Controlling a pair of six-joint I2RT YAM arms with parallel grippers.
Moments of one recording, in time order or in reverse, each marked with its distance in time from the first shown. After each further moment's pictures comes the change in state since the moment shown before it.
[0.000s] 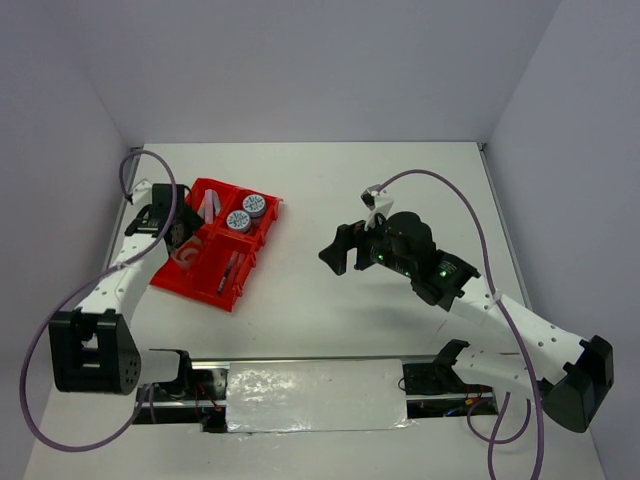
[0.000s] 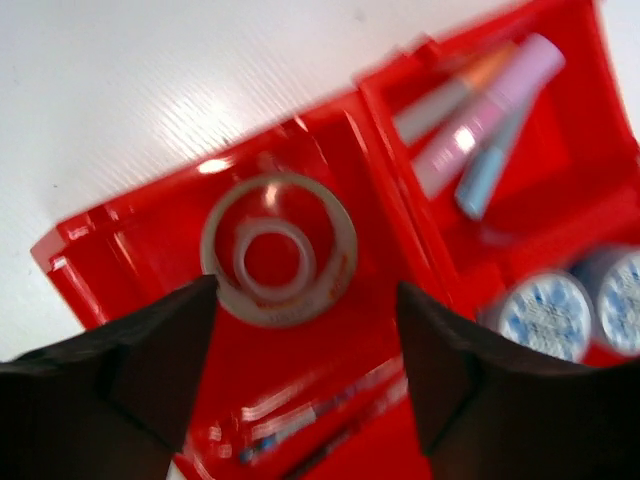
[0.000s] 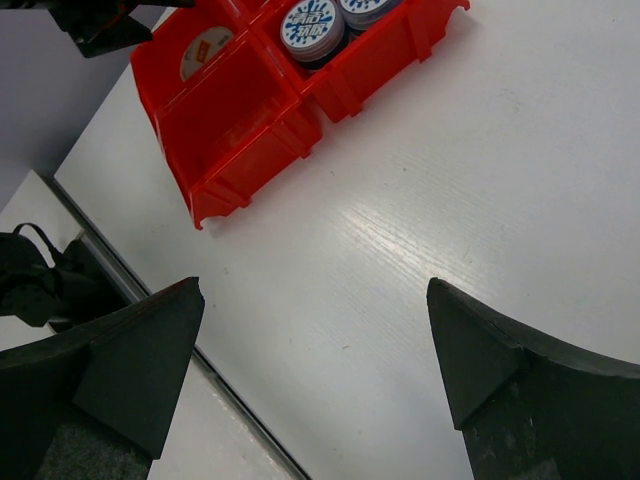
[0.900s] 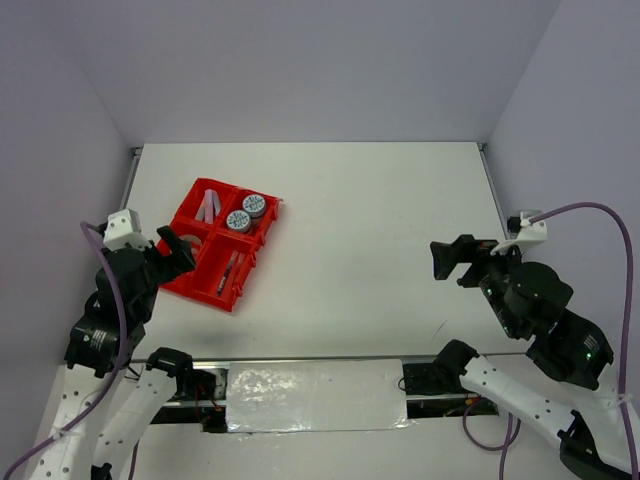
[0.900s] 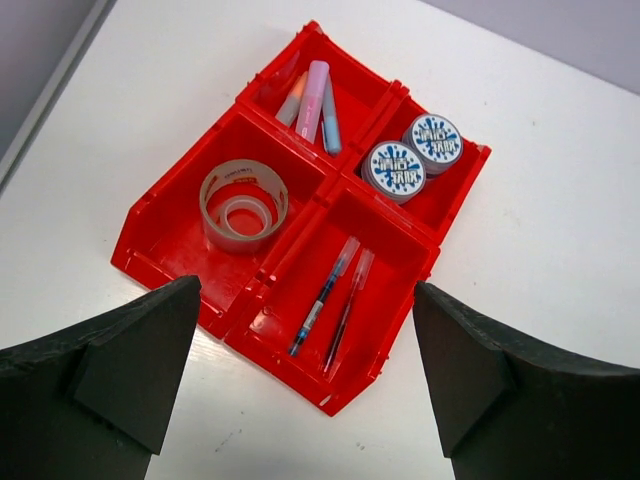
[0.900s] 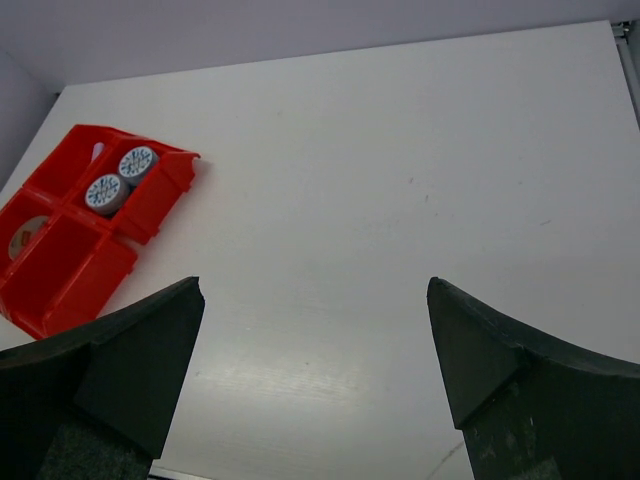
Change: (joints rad) left arm -0.249 -0.821 -0.069 -0.243 0.035 0.342; right arm 0.000 -0.500 0.291 -0.654 0.648 -0.033
